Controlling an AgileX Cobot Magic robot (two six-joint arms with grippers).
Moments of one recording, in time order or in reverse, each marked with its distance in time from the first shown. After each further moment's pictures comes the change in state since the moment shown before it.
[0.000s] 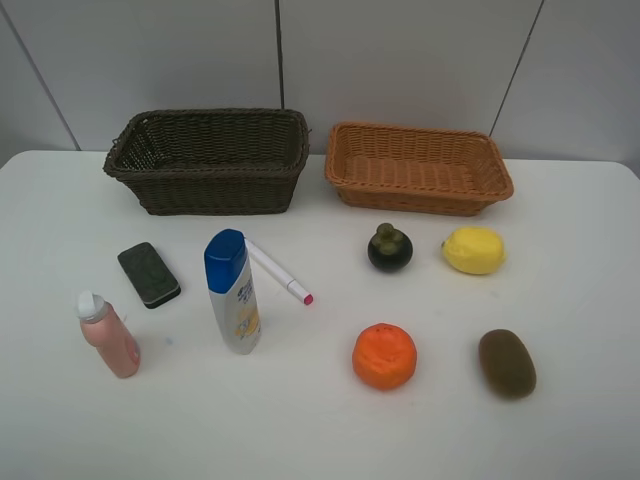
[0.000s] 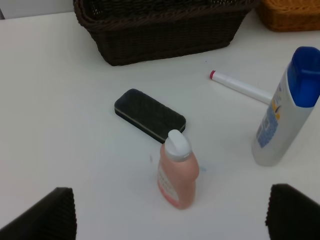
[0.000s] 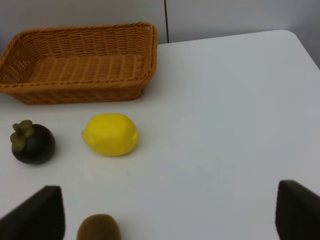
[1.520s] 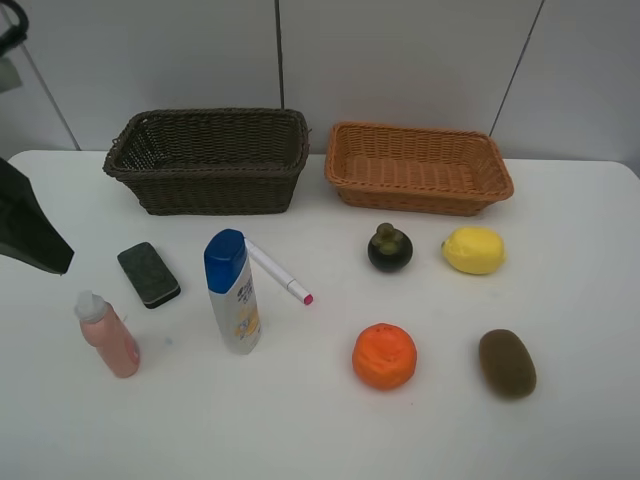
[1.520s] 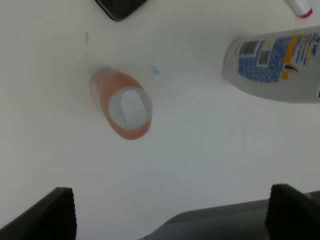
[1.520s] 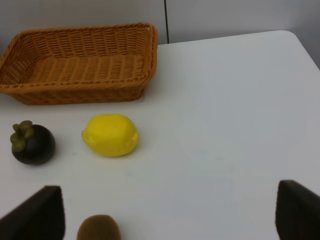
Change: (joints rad) left arm 0.000 1.153 -0.287 -0.171 -0.005 -0.124; right arm 0.000 0.000 0.000 0.000 -0.002 0.000
